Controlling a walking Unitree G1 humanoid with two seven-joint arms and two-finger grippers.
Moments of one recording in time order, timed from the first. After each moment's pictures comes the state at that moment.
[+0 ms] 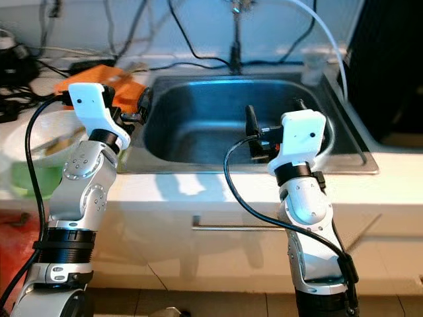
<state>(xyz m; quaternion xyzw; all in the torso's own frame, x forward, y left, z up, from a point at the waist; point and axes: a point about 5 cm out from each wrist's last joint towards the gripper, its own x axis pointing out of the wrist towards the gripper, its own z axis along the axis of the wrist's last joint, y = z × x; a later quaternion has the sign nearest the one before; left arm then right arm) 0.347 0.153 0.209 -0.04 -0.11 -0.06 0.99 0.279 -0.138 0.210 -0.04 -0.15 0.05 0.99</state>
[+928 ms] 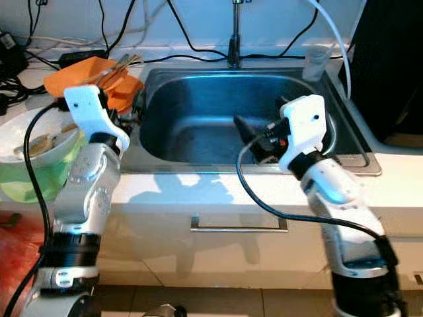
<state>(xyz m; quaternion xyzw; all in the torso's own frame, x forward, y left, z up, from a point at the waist) 0.343 0.153 0.203 -0.06 -0.10 0.00 0.99 0.286 -0.157 0.226 -0.08 -0.08 0.23 0.97</state>
